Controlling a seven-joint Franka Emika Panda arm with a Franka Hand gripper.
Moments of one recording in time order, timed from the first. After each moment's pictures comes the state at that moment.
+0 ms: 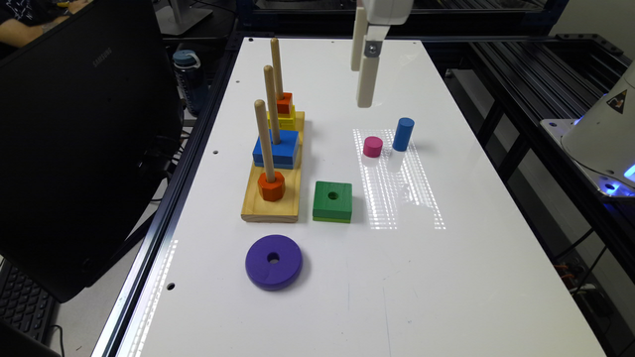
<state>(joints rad) -0.16 -0.02 0.30 -2.30 0.02 2.29 0.91</state>
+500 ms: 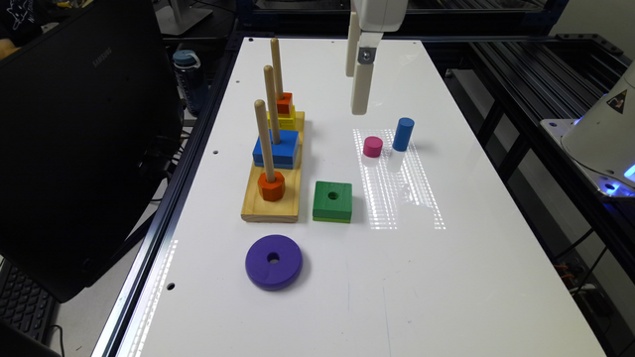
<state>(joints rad) -0.16 -0.01 0.34 -2.29 0.01 2.29 0.95</state>
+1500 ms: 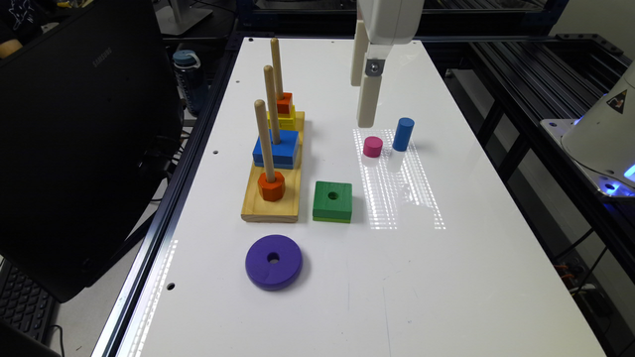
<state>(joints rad) -0.16 0.00 0.37 -2.29 0.01 2.29 0.98</state>
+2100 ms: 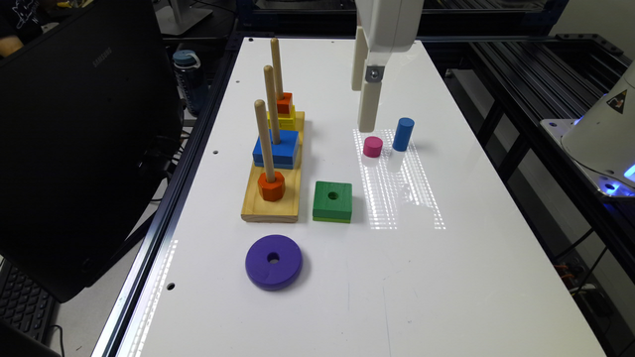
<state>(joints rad) -0.16 0.05 0.37 -2.29 -0.01 2.33 1.00</state>
